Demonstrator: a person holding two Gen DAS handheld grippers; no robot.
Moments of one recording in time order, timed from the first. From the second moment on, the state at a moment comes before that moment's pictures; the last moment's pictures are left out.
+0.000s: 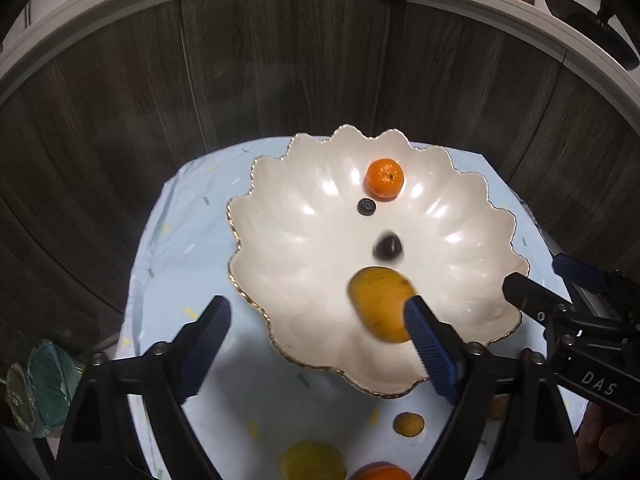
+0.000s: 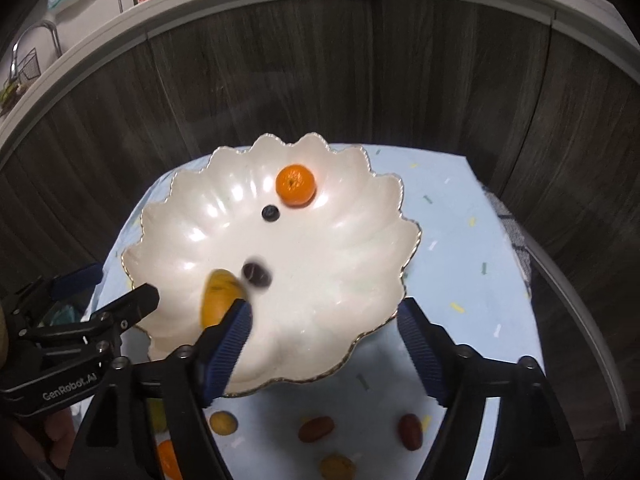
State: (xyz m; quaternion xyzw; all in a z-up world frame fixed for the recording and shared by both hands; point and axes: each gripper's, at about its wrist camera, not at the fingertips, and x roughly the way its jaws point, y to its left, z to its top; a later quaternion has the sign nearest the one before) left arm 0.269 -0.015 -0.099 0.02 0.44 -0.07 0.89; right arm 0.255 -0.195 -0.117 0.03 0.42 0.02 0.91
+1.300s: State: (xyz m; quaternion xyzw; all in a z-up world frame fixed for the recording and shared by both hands) left arm 0.199 -0.018 -0.042 0.04 0.38 -0.07 0.92; right arm 0.187 -0.205 -0.064 0.05 0.37 0.00 0.93
